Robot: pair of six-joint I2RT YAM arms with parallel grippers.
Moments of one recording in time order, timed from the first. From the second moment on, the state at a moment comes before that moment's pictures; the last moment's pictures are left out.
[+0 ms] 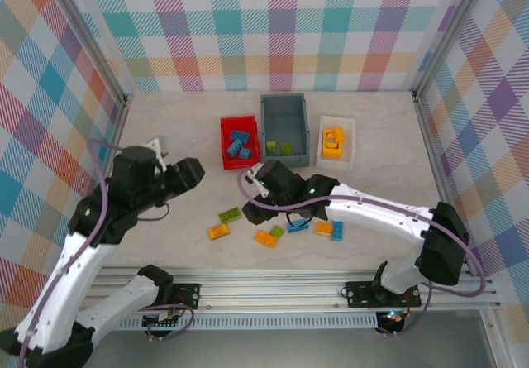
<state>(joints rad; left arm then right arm) -0.46 0.80 1.17 -0.97 0.03 -0.80 1.07 1.49 1.19 -0.62 0.02 0.26</state>
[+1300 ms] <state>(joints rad) -0.46 0.52 1.43 -1.31 -0.27 -1.00 1.21 2.32 1.89 -0.87 -0.02 -0.44</state>
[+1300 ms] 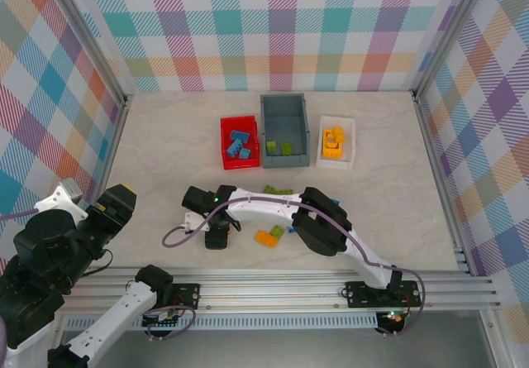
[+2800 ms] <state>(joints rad) -0.93 1.35 1.19 -0.64 0.07 -0.98 0.27 1.91 1.61 -0.94 0.19 0.33</state>
